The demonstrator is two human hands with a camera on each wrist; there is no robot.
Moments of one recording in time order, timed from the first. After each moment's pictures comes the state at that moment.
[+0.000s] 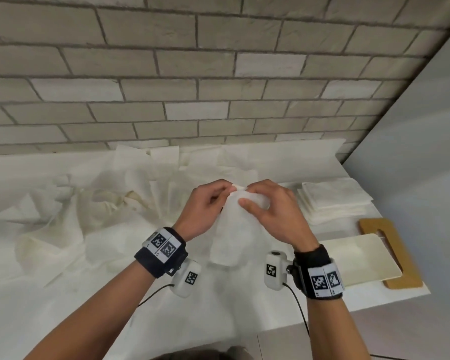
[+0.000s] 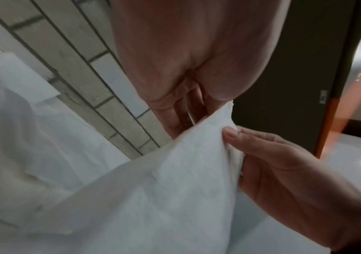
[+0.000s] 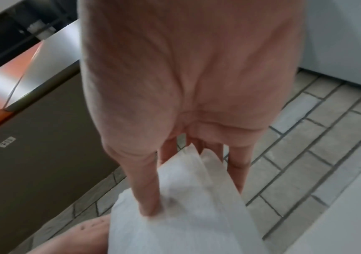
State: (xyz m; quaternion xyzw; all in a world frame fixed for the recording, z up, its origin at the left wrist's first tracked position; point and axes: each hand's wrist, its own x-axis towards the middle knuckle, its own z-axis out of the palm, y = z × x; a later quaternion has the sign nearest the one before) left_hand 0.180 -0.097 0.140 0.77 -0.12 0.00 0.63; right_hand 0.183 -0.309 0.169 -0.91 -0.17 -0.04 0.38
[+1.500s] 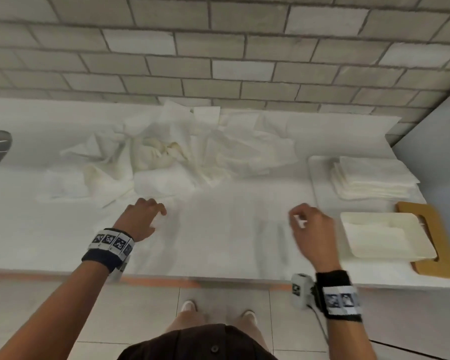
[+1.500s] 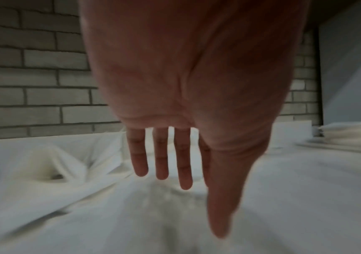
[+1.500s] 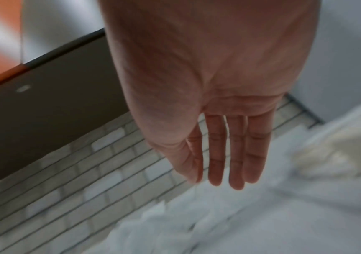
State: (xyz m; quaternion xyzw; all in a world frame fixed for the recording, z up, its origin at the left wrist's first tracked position) left_hand 0.016 0.090 0.024 0.98 0.01 -0.20 0.03; right_hand 0.082 -0.364 0.049 -0.95 -0.07 -0.05 0.30
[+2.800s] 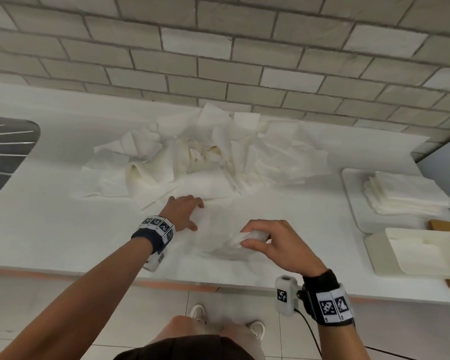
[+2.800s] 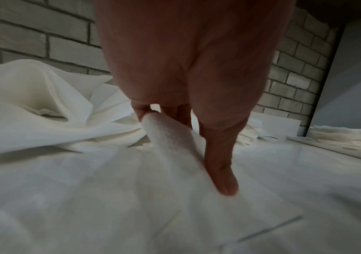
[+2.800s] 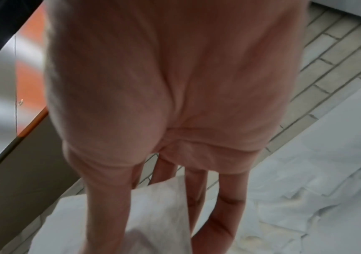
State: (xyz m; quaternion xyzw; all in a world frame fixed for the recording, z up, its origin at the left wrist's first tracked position) left_hand 0.051 0.153 -0.009 0.97 -0.01 -0.19 0.18; right_hand 0.031 -0.165 0.109 -0.84 -0.30 0.22 0.39
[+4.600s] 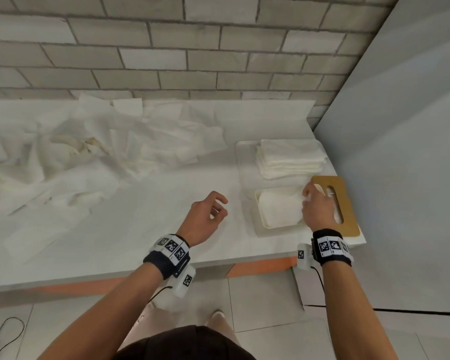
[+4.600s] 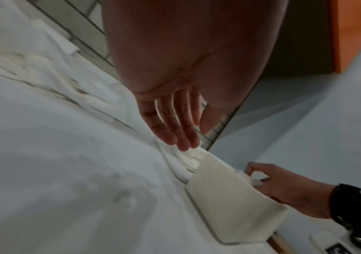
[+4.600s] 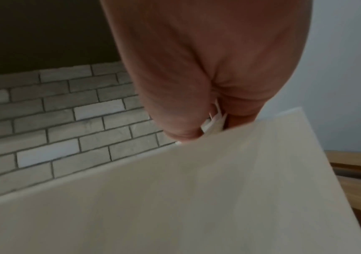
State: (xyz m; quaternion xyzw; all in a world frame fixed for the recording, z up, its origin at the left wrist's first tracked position) left_hand 0.062 -0.271 0.032 0.86 -0.04 -0.07 0.51; right_hand 0.132 -0.601 0.045 -0.98 0.12 0.01 0.18
